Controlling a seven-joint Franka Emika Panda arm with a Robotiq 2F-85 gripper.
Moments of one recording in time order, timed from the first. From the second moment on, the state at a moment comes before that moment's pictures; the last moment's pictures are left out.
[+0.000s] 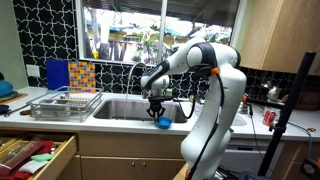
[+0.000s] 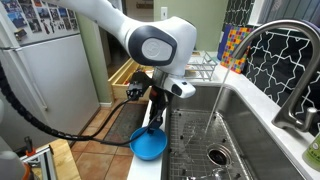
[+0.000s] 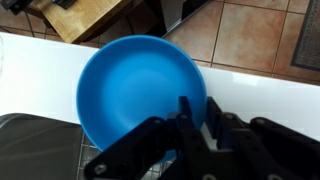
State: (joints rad) arm -0.20 -0.12 -0.16 -2.33 -0.03 1.94 0.30
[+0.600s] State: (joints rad) arm -0.15 -0.08 -0.13 -2.23 -0.13 1.98 0.01
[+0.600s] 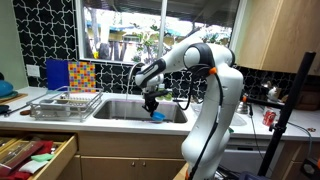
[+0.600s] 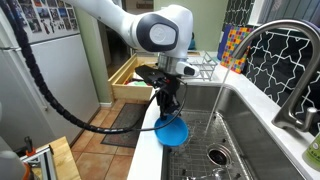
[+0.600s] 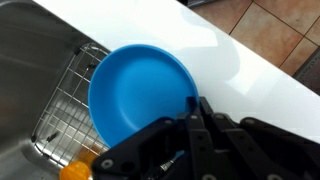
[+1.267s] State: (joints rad) arm -0.10 0.13 -0.08 -1.96 -0.22 2.00 -0.23
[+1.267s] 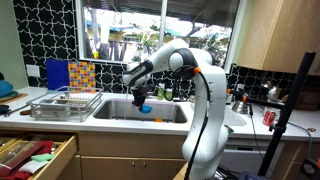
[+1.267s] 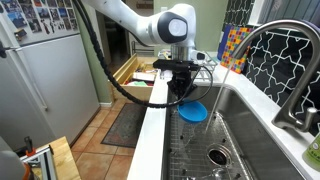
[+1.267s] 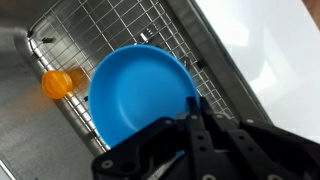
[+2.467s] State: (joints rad) arm -0.09 0.21 -0.07 -1.94 -0.39 2.44 -0.46
